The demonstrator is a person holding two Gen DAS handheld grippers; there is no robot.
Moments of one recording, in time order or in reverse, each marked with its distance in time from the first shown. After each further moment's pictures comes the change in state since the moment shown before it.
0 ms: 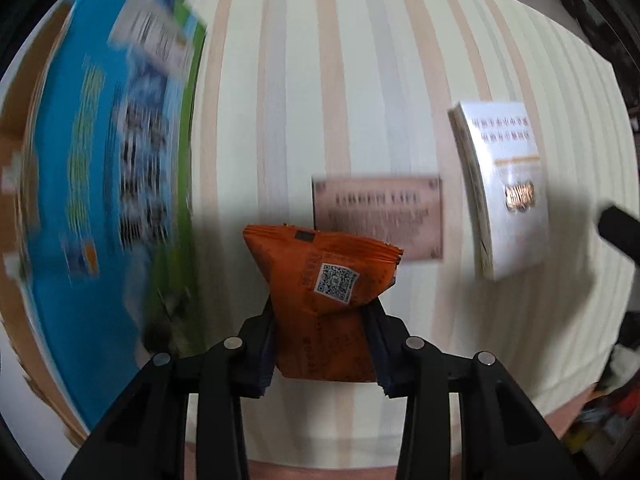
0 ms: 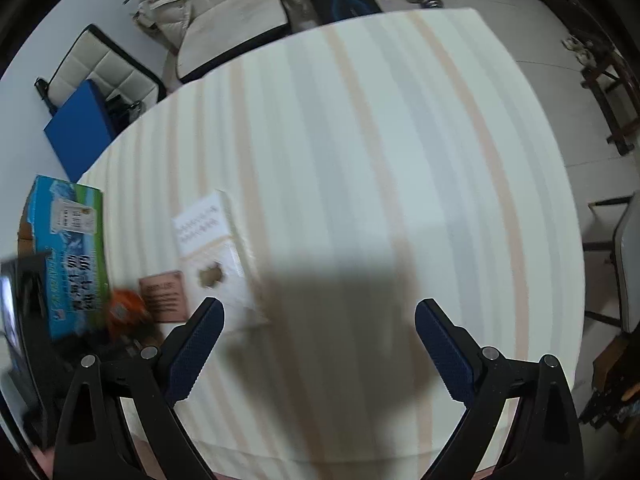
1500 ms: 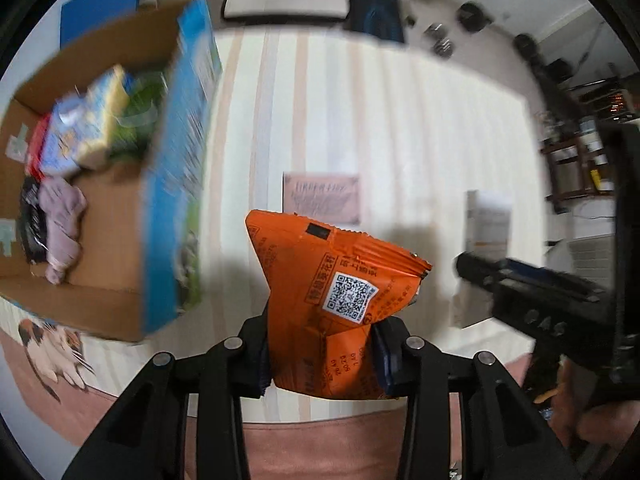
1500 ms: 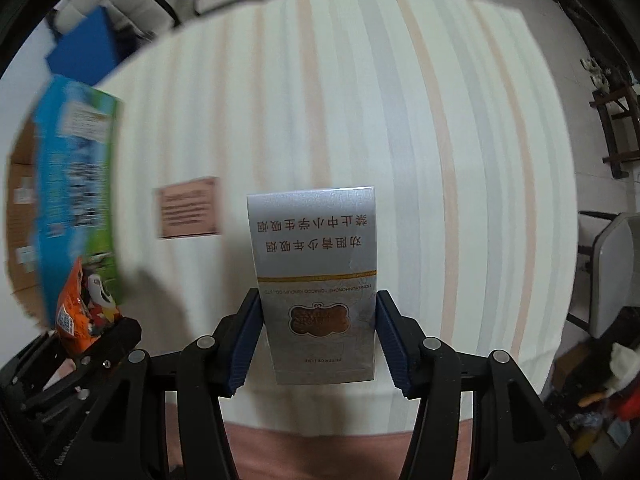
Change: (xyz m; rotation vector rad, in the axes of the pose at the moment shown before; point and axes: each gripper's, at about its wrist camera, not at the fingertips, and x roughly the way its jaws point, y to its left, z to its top) left arm -0.067 0.027 -0.075 0.008 -0.167 -0.240; right arm -0.025 0.033 -0.028 -0.112 0.116 -0.066
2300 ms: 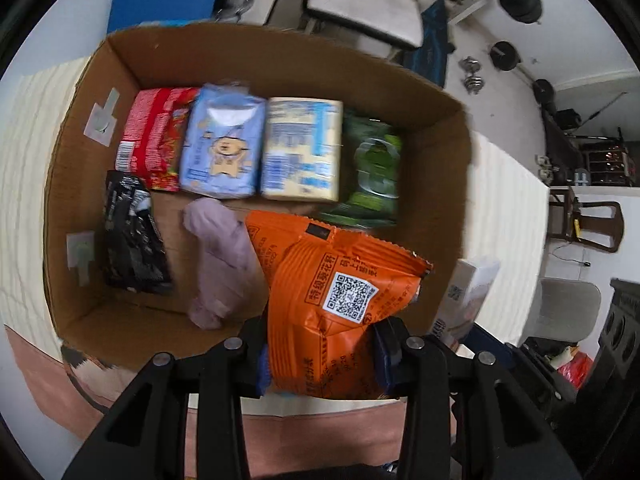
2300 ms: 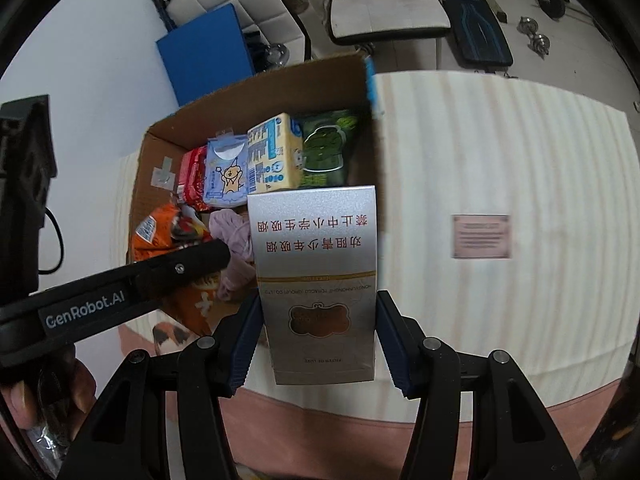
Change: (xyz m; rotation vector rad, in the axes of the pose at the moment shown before) left arm -0.068 0.224 0.079 -0.182 0.113 -0.102; right arm -0.044 0.277 -0.035 -0.082 -0.092 0.179
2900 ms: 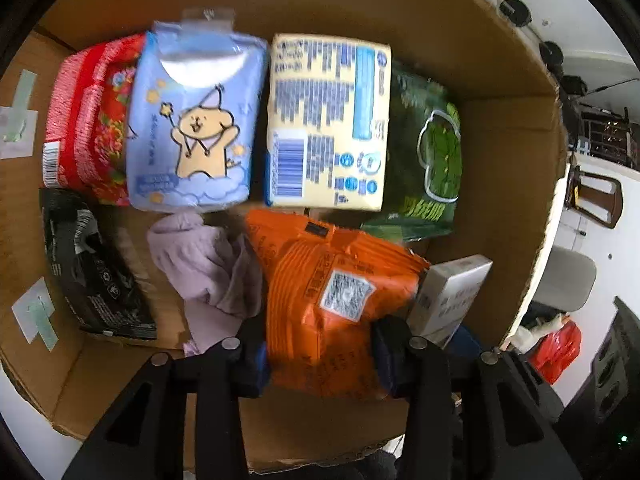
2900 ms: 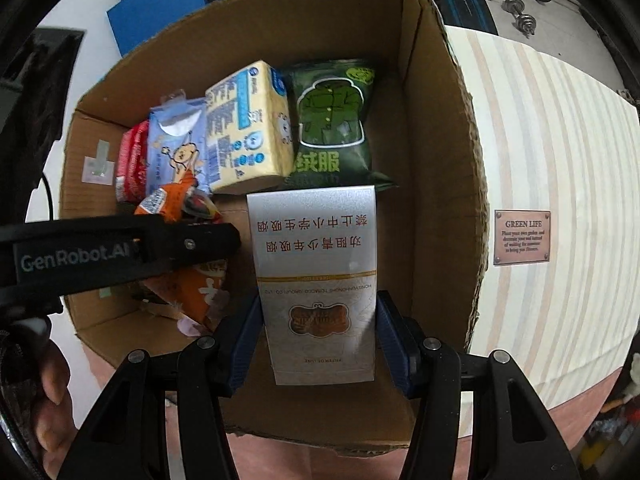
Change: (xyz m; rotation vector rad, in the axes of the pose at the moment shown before) left arm 0.075 0.016 0.036 0.029 0.250 -0.040; right arm 0.096 0.025 0.021 0.038 0.097 -0.148
